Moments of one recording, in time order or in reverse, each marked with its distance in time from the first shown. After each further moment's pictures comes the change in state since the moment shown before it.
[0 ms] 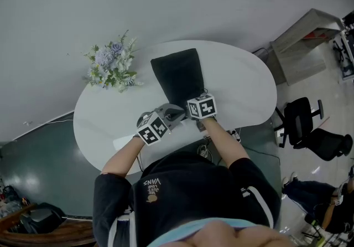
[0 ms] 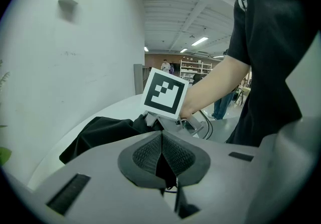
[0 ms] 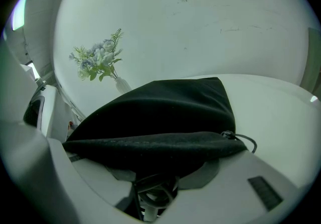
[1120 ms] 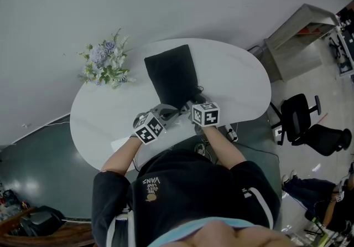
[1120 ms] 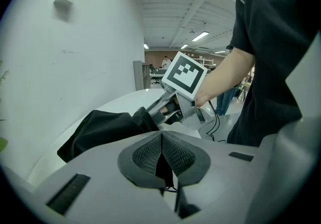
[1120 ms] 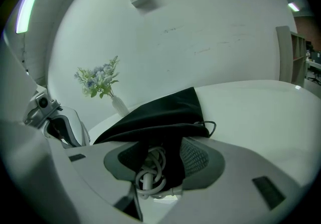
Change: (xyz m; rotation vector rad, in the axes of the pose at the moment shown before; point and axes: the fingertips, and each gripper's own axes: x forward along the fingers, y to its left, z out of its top) left arm 0.014 -0.019 -0.017 0.018 0.034 0.028; right arm -0.055 -0.021 -0.015 0.104 -0.240 -0.081
